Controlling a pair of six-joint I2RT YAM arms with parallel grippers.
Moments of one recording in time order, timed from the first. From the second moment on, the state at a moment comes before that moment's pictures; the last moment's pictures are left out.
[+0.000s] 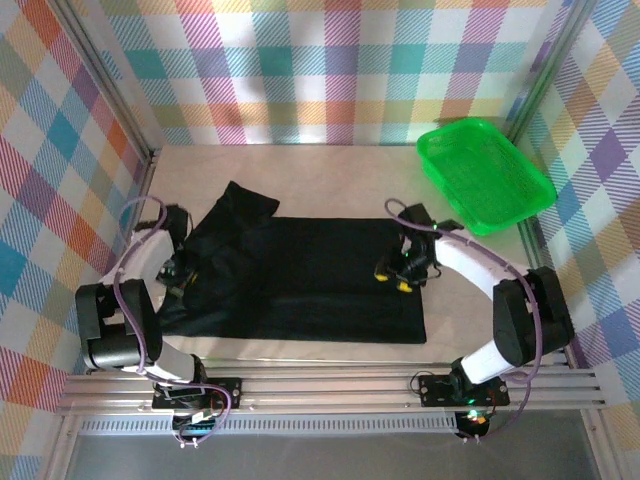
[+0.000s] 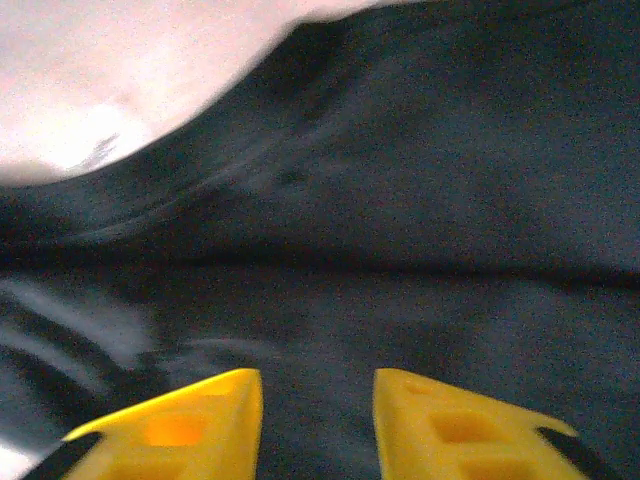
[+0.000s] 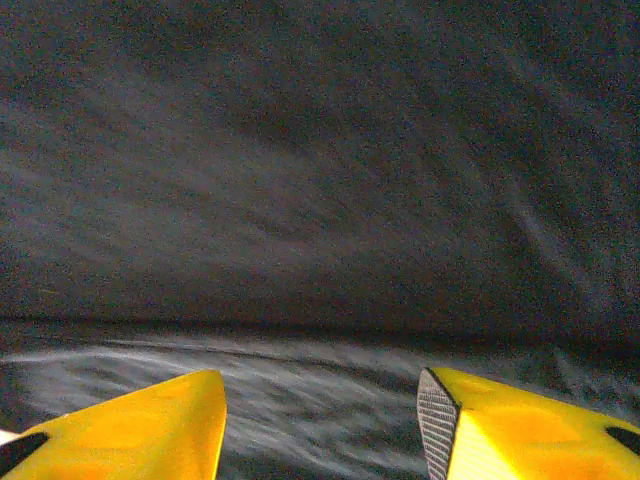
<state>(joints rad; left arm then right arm) 0.08 1.51 1.09 -0.96 -0.14 -1.00 0.37 1.52 1.04 -0.78 -0.30 0.66</state>
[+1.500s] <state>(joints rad) -0.05 2.60 2.35 -0.83 -0.13 -0.63 0.20 1.97 1.60 -0.84 -0.03 0.58</state>
